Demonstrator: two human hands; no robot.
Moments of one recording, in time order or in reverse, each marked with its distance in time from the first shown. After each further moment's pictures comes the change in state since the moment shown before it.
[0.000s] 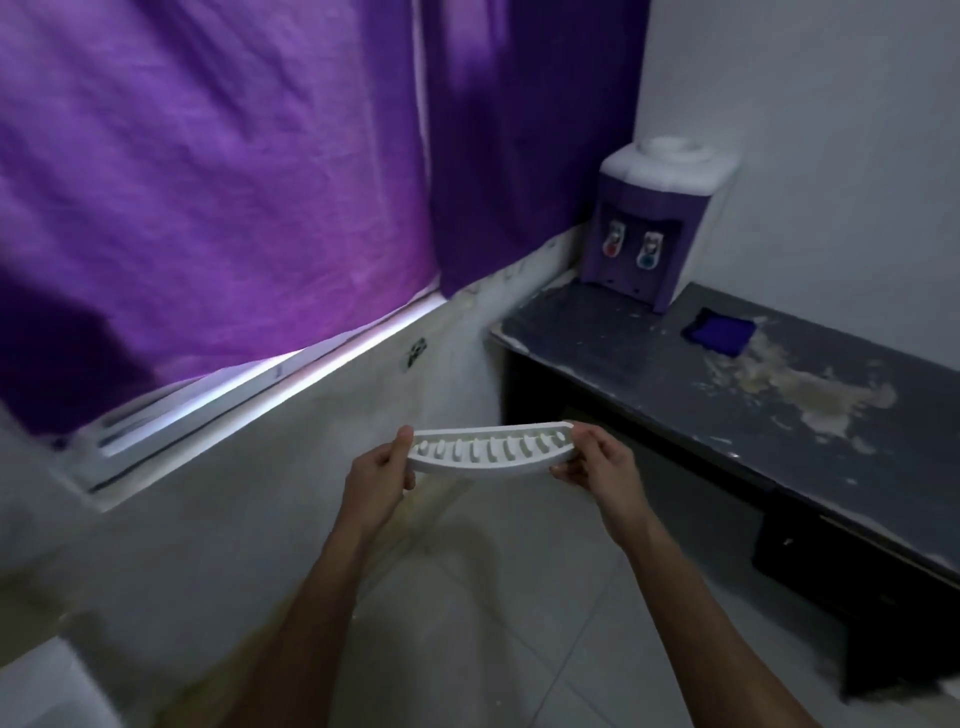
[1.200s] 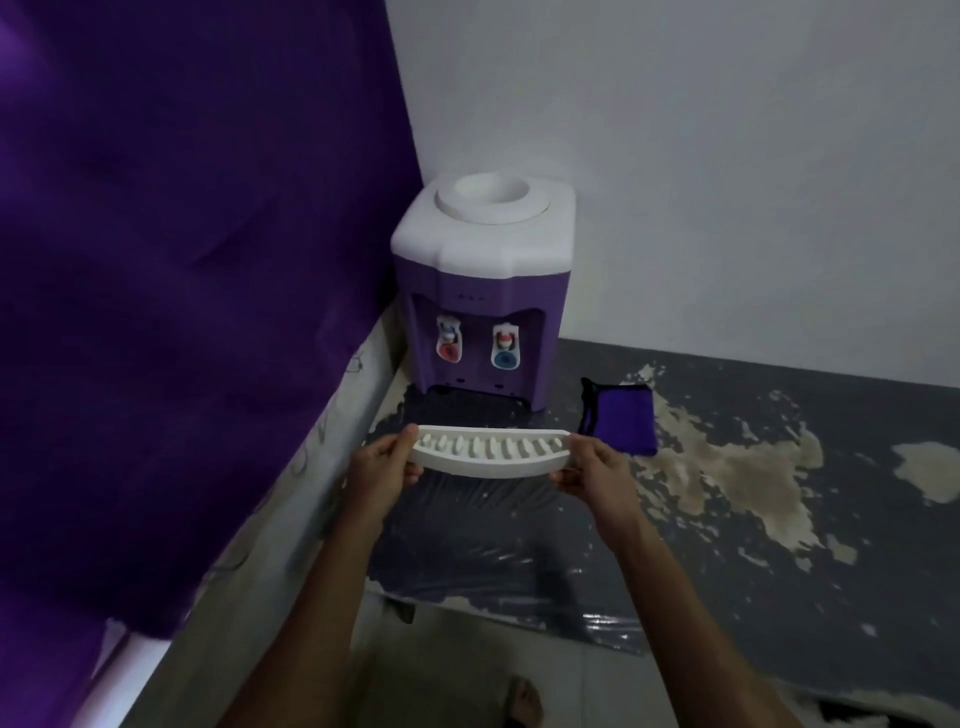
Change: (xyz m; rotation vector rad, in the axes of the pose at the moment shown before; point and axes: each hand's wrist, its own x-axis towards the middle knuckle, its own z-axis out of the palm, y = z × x) left_hand 0.471 0.160 0.379 -0.074 -0.457 0.021; right_hand 0.446 -0.047 -0.143 0.135 0.579 0.083
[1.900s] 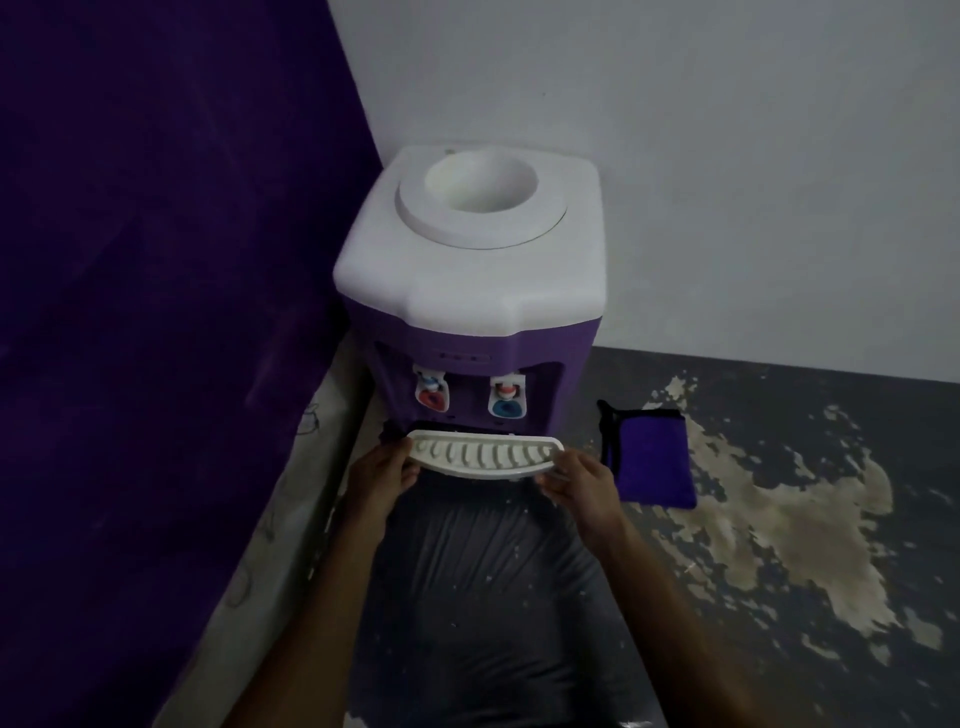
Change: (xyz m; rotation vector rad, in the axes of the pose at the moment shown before) left_hand 0.182 -0.015 0.070 -0.171 -0.079 -0.282; right_hand 0.172 0.026 0.046 0.107 0.052 0.286
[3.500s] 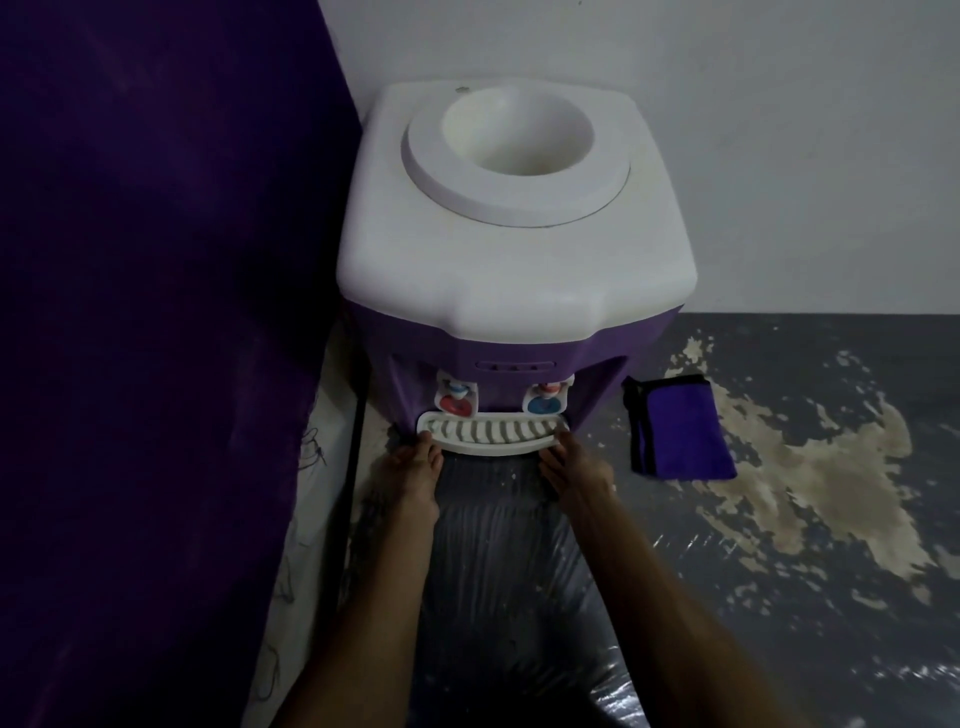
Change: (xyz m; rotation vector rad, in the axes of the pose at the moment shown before) left_hand 0.076 -0.008 0.024 -0.306 0.104 -0.257; right_hand 0.057 0.034 0.069 0.339 0.469 0.227
